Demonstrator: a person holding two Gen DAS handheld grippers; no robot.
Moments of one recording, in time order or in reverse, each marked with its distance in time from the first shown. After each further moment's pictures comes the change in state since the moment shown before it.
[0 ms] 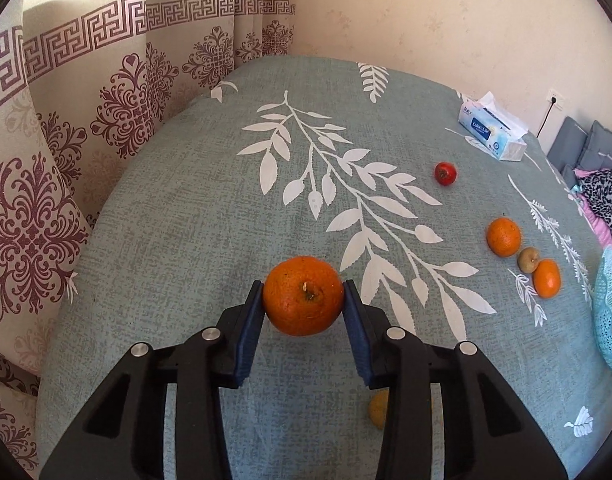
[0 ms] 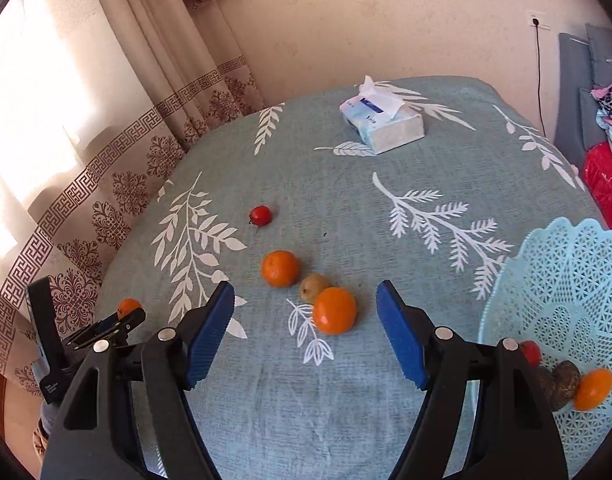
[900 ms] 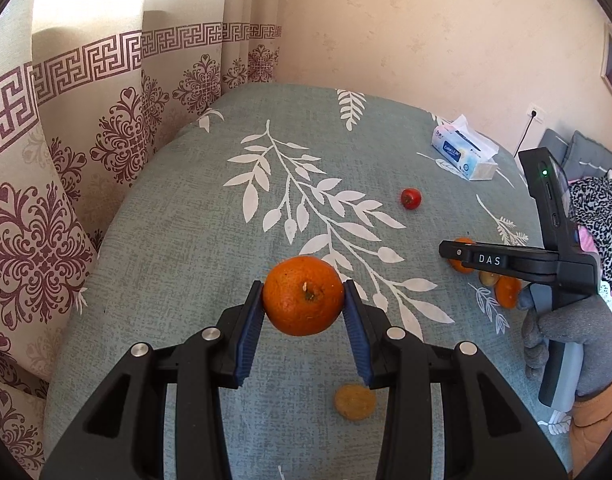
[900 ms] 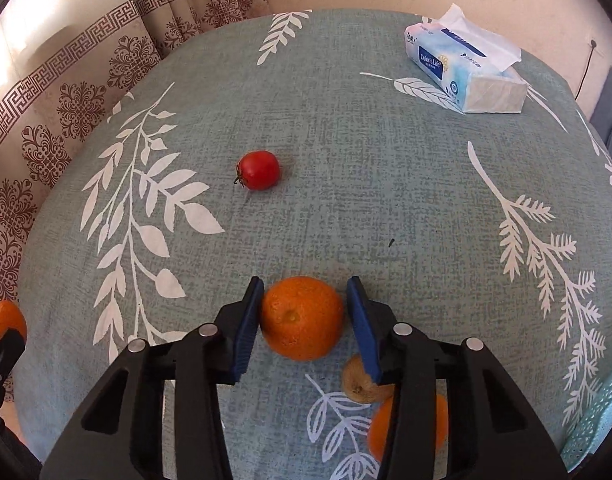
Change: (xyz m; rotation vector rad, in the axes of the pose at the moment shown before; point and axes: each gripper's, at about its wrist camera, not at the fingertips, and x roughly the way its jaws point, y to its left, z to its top) left arm -0.032 -0.007 0.007 0.007 -0.058 -0.058; right arm 0.156 0.036 0.022 -0.164 0.250 -0.108
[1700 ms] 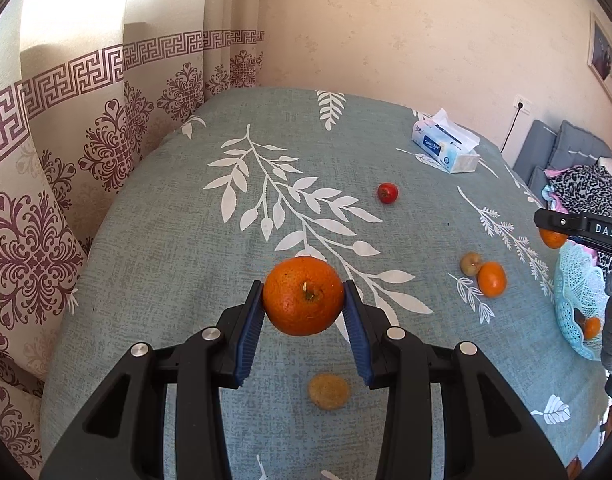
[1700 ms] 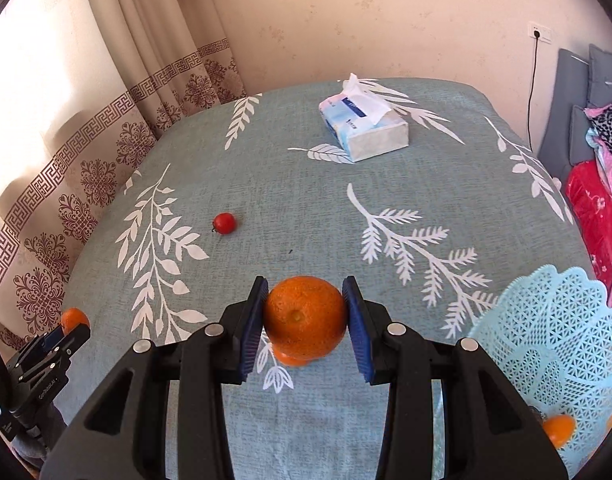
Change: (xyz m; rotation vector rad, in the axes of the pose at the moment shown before) left arm -0.009 -0.020 -0.007 0.046 -0.009 -0.029; right arm -0.136 -0.070 -0.038 0.140 -0.200 -0.002
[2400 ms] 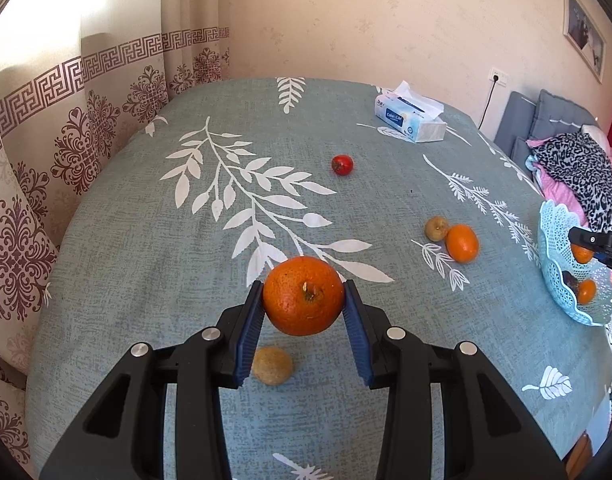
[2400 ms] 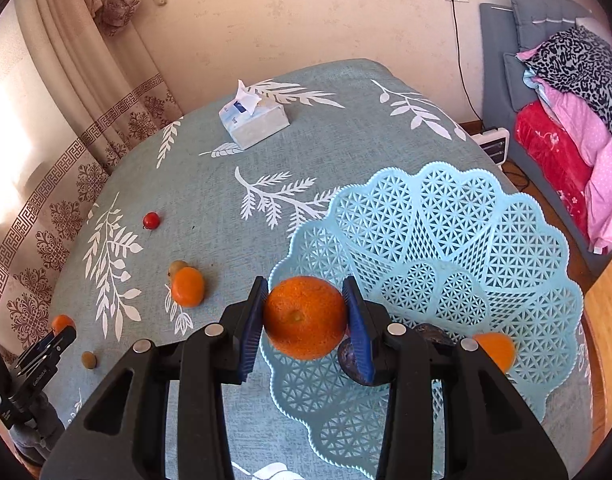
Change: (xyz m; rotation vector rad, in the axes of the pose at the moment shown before) left arm 0.003 -0.042 -0.020 0.096 0.031 -0.043; right arm -0.054 -0.101 -0.069 0.207 -0.048 -0.080
